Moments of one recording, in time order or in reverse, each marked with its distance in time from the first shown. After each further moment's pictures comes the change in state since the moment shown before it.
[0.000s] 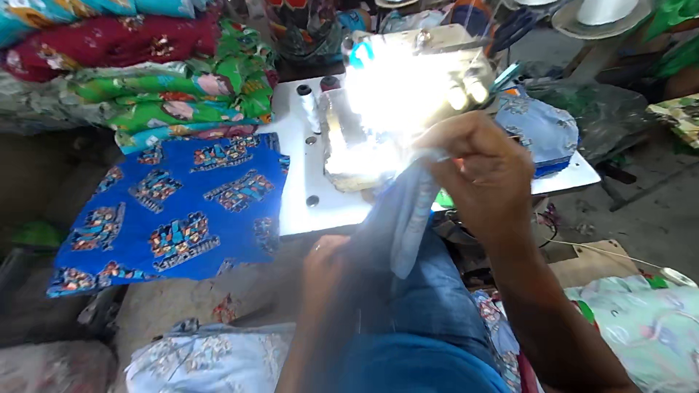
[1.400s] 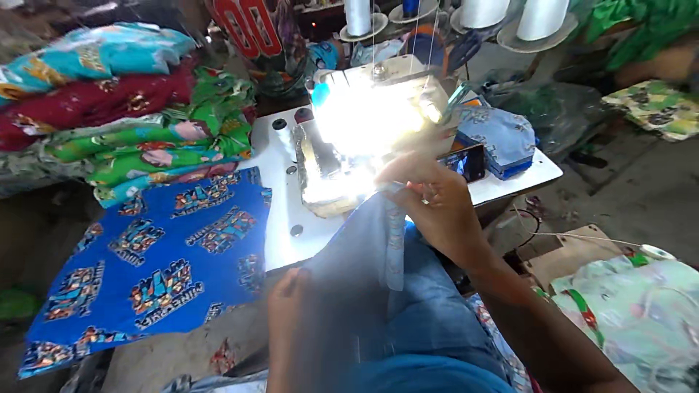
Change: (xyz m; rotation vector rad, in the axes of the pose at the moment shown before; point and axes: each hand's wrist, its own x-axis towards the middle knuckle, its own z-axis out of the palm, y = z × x) left_hand 0.009 -0.003 -0.019 -0.233 0.195 -0.296; right_hand -0.008 0.007 0.000 0.030 0.027 0.088
